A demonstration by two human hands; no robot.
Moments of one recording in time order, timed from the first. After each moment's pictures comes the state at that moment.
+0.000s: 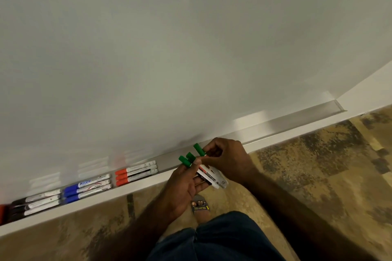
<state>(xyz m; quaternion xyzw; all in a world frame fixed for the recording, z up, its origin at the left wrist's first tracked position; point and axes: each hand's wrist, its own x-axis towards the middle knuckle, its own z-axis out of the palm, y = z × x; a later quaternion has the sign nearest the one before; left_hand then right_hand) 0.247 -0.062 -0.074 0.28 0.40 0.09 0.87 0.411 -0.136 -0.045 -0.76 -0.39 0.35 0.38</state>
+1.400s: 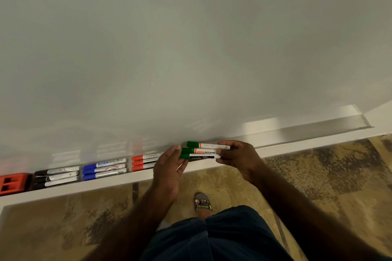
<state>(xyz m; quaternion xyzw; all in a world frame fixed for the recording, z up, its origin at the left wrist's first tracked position) 0.209 -0.021 -0.080 0.23 0.55 0.31 0.74 0.410 -0.114 -0.102 -0.62 -0.05 0.56 0.55</state>
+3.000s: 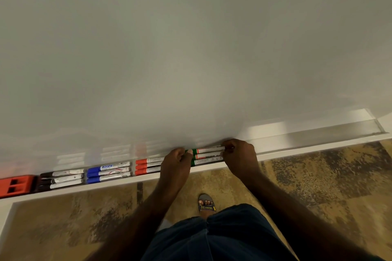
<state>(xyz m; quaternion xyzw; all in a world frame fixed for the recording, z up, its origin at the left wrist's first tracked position) 0.215 -0.005 -0.078 0.63 0.58 0.13 0.49 0.400 -0.089 -0.106 -0.86 -0.34 0.26 0.28</state>
